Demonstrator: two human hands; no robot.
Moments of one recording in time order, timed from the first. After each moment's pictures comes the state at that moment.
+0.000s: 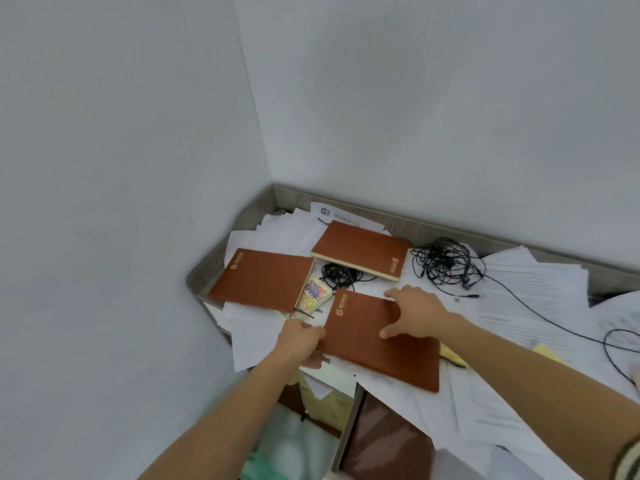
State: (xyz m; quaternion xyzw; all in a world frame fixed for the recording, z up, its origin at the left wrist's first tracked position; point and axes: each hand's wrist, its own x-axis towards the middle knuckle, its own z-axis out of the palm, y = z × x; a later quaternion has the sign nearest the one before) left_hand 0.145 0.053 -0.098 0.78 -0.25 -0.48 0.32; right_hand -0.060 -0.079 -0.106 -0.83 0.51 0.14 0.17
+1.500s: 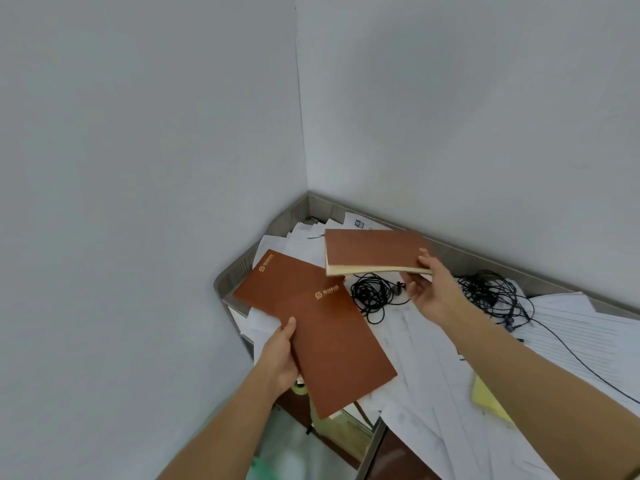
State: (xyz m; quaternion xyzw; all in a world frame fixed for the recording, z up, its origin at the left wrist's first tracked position) left_hand 0.217 0.055 -0.126 0.54 0.03 -0.59 0.60; right_hand 0.019 -0.130 -0.065 -0.18 0.47 -0.40 0.77
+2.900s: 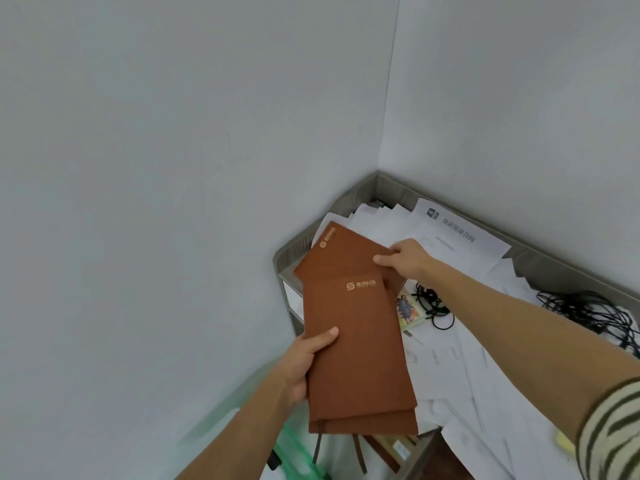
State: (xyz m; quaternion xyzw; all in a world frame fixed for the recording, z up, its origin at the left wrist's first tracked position) left_hand 0.254 0.114 -0.123 0.54 0.02 -0.62 0.58; right_hand 0.180 -0.145 -0.091 -0.77 0.46 -0.03 0.44
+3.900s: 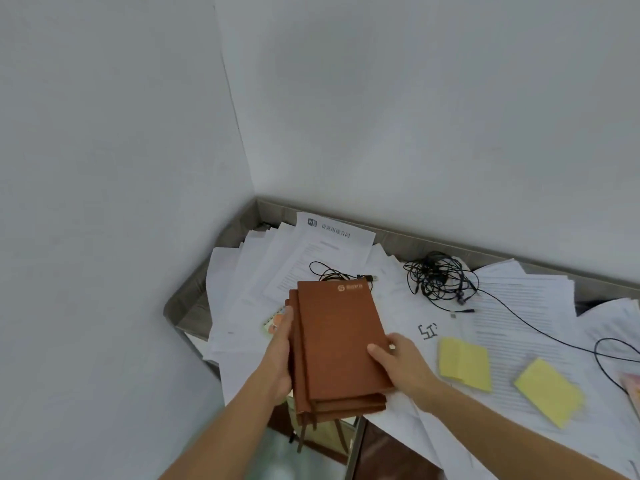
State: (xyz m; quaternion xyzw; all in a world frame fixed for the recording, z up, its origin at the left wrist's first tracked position) left_hand 0.182 0.021 -0.113 0.53 -0.07 -0.69 0.49; right_hand -0.026 -0.019 -0.115 -0.56 0.62 -0.18 0.52
